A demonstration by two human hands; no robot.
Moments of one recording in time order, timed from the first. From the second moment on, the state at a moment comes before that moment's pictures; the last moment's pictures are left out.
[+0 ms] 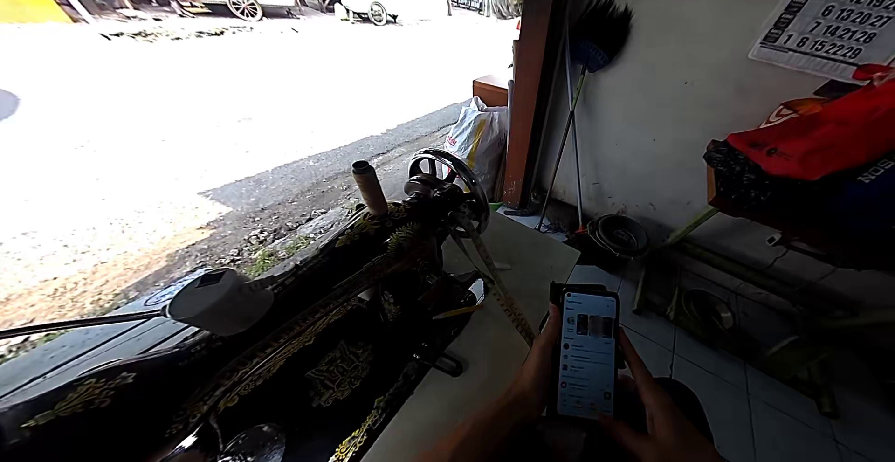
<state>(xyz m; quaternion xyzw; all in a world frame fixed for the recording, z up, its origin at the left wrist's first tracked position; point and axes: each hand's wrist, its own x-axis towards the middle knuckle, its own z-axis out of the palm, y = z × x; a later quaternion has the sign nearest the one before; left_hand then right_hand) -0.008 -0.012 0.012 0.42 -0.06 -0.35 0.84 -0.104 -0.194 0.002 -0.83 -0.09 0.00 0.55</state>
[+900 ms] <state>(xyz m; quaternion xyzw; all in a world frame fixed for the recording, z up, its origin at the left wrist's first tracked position) -0.007 -0.011 0.011 0.42 -0.07 -0.34 0.84 -0.103 -0.194 0.001 -0.82 -0.10 0.00 0.56</state>
